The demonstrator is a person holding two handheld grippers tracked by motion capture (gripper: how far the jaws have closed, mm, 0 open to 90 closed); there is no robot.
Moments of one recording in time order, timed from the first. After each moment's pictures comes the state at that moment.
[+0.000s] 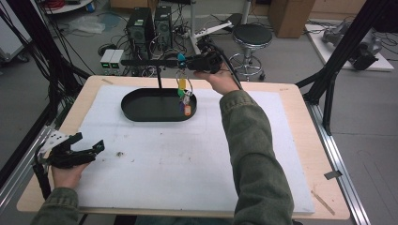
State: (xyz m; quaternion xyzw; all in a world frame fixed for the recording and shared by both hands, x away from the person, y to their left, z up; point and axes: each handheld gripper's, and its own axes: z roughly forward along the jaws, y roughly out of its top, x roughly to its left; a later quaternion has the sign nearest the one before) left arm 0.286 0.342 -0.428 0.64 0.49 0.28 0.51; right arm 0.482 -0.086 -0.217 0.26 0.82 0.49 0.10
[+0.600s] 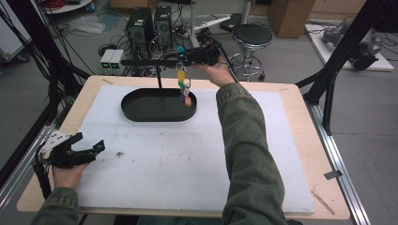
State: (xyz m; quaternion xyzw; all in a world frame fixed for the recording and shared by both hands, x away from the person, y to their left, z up) left arm 0.287 0.341 -0.429 0.65 0.49 0.28 0.51; right arm 0.513 -0.084 -0.218 0.28 0.81 0.51 0.10
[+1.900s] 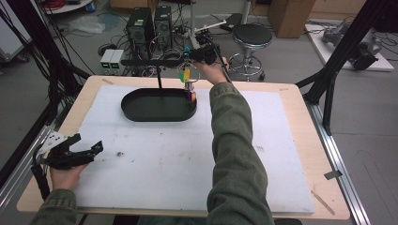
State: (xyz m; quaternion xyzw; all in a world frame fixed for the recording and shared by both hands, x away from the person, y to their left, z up) left arm 0.284 0.345 -0.429 0.65 0.49 0.28 0.51; right arm 0.558 -0.079 -0.251 0.37 0.79 0.47 0.14
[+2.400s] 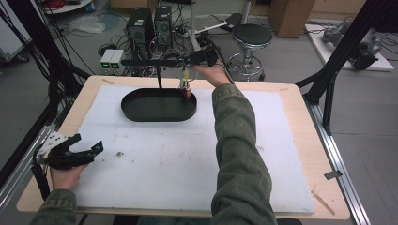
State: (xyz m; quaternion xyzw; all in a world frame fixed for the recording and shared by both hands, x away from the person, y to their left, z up) left arm 0.283 0.345 -0.429 0.65 0.49 0.28 0.51; right arm 0.551 -0.082 -0.252 0.36 0.80 0.47 0.08
